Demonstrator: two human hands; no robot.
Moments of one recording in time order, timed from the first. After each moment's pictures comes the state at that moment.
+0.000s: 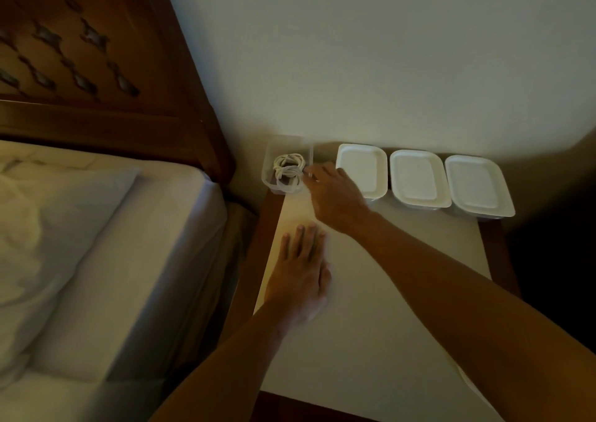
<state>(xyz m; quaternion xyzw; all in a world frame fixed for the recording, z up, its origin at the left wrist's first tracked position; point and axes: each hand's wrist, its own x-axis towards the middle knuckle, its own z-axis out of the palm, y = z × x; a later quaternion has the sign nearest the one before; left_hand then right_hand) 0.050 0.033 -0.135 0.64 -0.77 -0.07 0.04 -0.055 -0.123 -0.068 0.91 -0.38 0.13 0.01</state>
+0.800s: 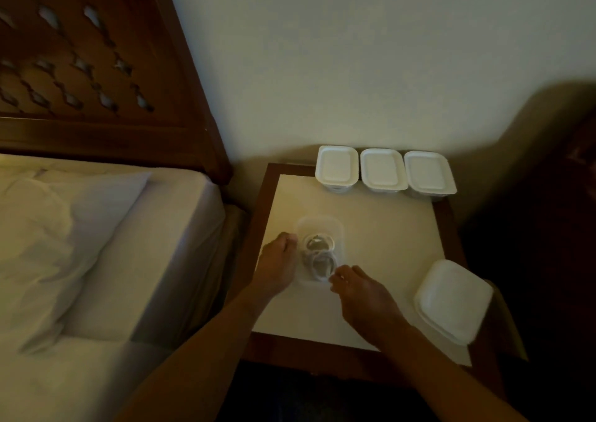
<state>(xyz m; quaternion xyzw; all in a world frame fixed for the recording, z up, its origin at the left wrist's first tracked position) 0.042 0.080 -0.078 0.73 -0.53 -0.32 0.28 -0.157 0.121 -0.073 0.87 -0.48 0.03 -0.10</state>
